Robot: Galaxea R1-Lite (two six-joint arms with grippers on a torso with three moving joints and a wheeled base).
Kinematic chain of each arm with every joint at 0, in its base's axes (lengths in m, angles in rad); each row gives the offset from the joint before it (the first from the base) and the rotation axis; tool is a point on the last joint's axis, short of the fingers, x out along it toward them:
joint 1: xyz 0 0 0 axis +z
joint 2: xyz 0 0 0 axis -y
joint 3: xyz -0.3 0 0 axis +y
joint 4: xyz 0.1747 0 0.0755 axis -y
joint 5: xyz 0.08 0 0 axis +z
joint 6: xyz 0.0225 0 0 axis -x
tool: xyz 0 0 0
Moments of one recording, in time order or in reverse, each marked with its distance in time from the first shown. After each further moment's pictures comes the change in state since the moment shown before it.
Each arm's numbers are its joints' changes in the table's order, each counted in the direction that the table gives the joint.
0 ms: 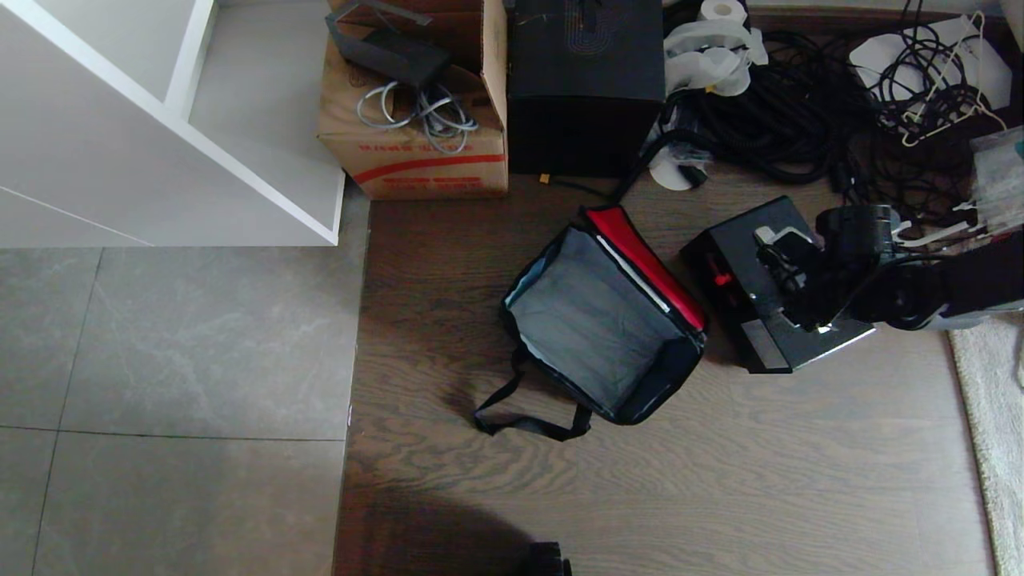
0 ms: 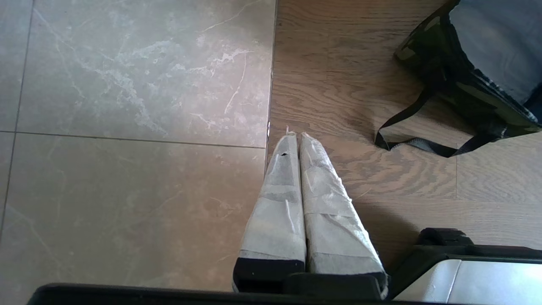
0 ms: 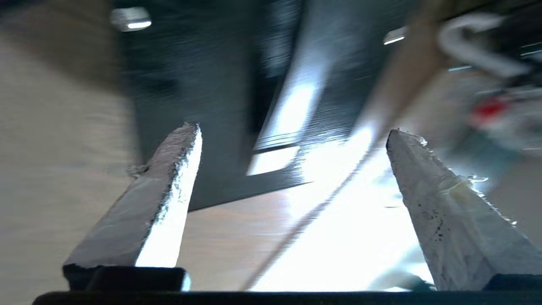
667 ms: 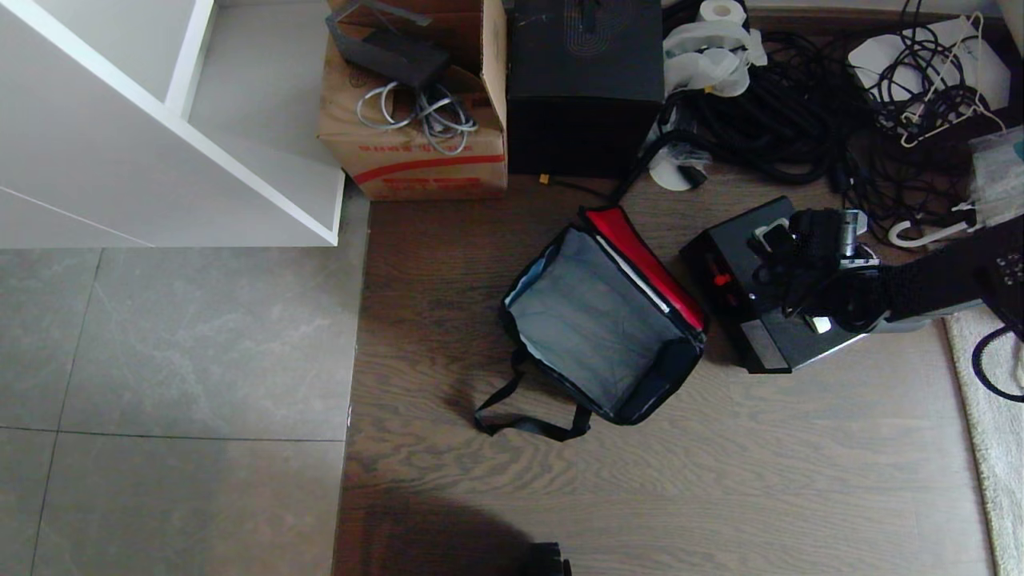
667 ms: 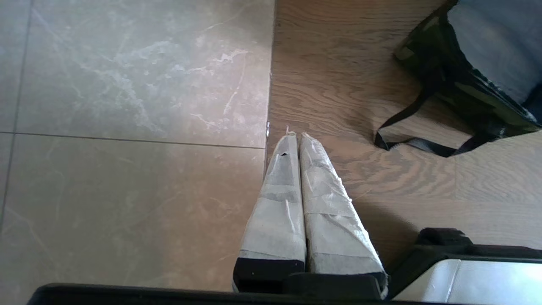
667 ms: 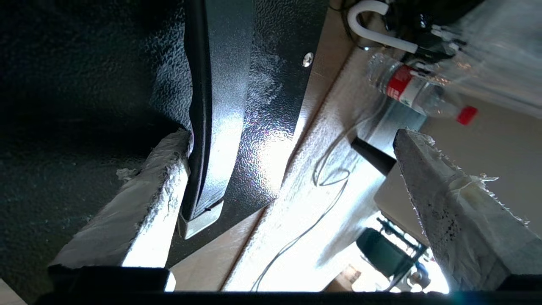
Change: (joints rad) left arm 0.000 0.000 0.000 0.001 0.000 0.000; right arm 0.028 -0.160 -0.141 0.176 -0.261 0.032
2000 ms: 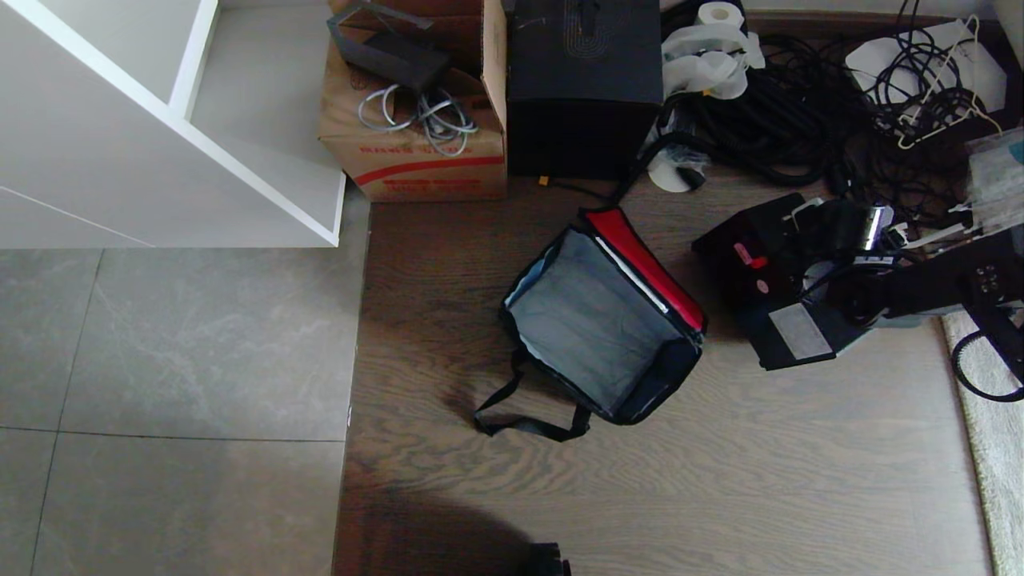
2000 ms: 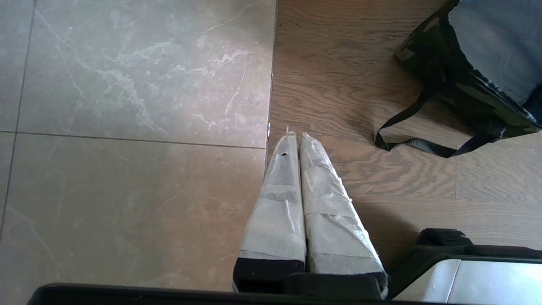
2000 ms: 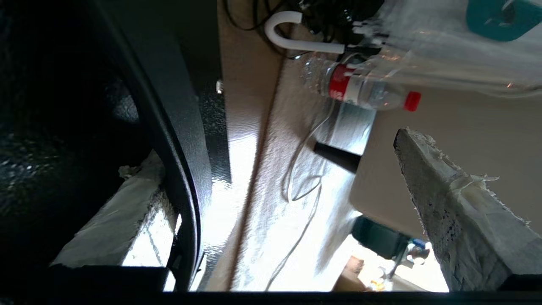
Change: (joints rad) left arm 0.000 0.000 0.000 0.000 0.000 0.000; right arm -0.108 -0.144 -0.181 0.121 -0.063 0.036
